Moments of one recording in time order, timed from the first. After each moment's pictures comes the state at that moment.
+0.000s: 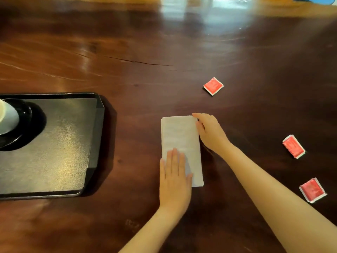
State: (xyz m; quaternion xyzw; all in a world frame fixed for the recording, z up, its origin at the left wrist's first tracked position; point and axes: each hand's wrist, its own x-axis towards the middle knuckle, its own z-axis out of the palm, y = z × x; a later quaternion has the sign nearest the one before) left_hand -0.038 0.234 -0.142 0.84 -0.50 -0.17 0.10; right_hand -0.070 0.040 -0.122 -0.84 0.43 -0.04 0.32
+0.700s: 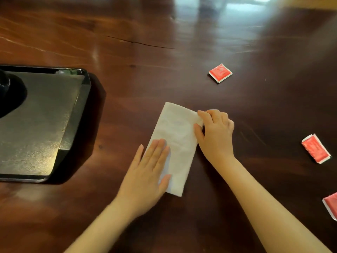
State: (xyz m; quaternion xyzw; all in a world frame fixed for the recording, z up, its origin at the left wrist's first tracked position) left_hand 0.005 0.261 -0.167 0.78 -0.62 -0.09 0.01; right_hand -0.100 0.072 -0.159 -0.89 0.42 -0.15 0.12
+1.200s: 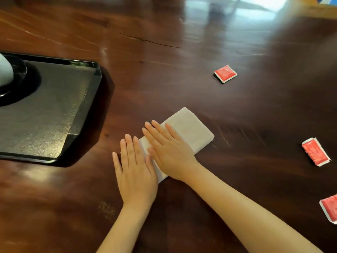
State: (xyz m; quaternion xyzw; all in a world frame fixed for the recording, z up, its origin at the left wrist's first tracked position) left_hand -0.028 0.270 -0.173 0.95 -0.29 -0.04 0.10; right_hand -0.060 0.151 -0.164 -0.99 0.10 0.04 0.08
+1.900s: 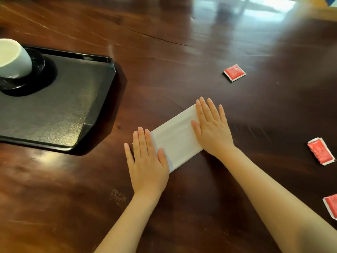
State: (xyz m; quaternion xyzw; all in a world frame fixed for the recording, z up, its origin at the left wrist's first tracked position) left_hand -0.026 0.268 -0.172 0.95 -0.30 -0.04 0.07; right_hand -0.086 0.084 -0.163 -0.95 0.29 0.03 0.06
